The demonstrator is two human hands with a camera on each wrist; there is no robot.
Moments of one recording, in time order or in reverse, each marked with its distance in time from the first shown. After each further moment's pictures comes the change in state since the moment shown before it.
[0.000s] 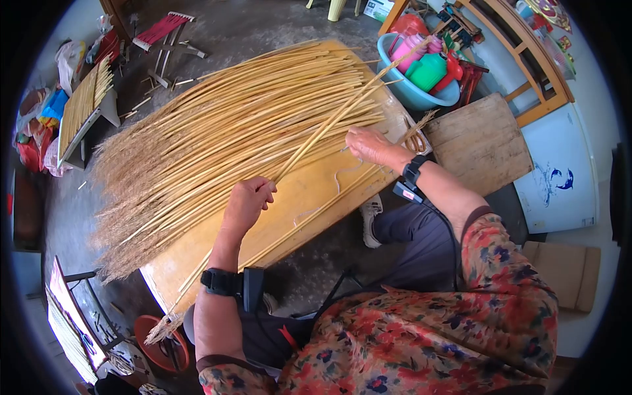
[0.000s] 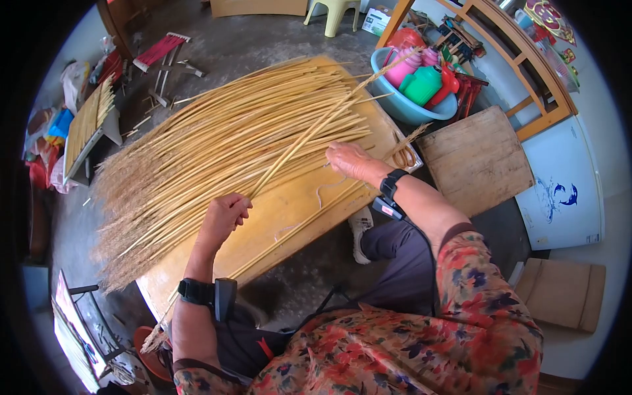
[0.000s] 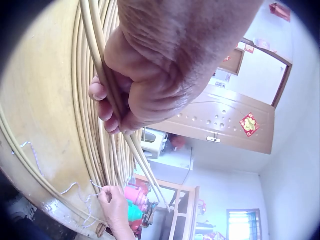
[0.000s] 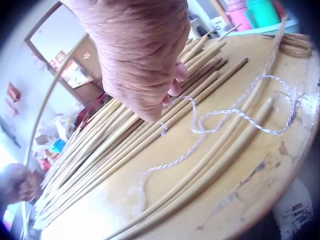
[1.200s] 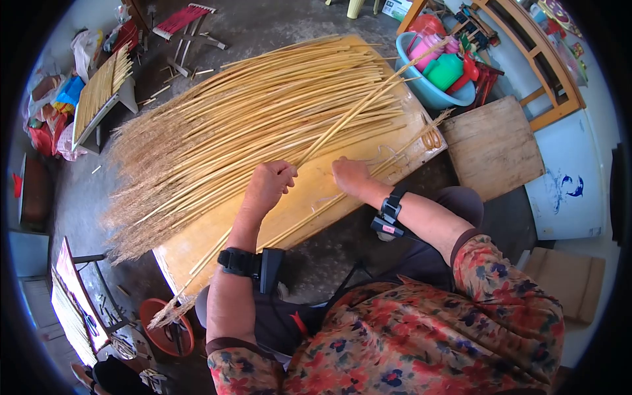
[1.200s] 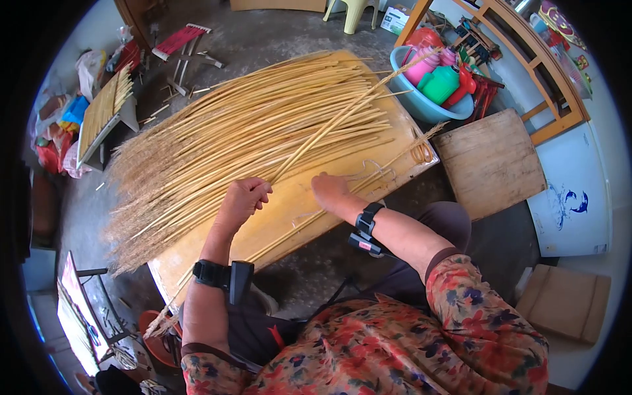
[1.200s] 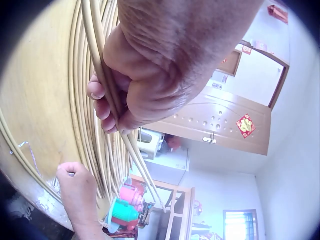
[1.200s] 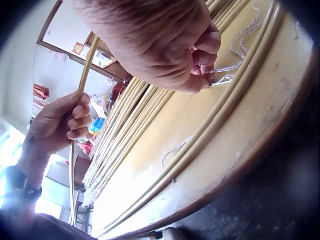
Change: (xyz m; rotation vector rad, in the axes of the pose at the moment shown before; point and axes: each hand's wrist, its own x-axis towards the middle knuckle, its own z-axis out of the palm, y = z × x) left_hand -0.003 0.002 -0.003 -0.002 0.008 0.027; right_hand 0.009 -0.135 -0.004 0.263 -0.181 0.380
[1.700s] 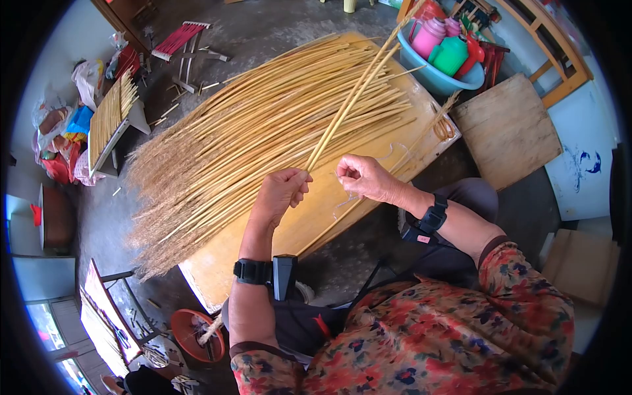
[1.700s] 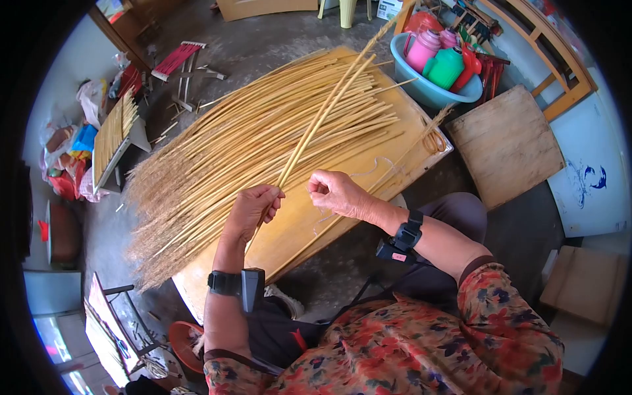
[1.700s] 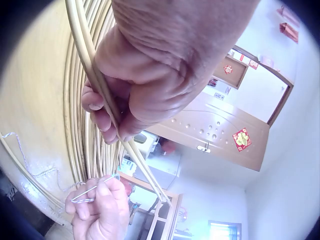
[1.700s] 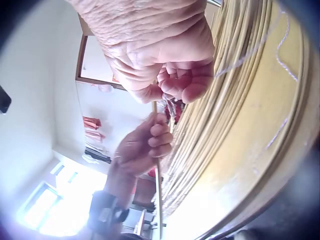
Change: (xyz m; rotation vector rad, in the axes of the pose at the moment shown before) left_hand 0.002 0.010 -0.005 -0.320 -0.136 -0.120; right_hand -0.028 -0.016 -0.057 1.105 -0.161 0.034
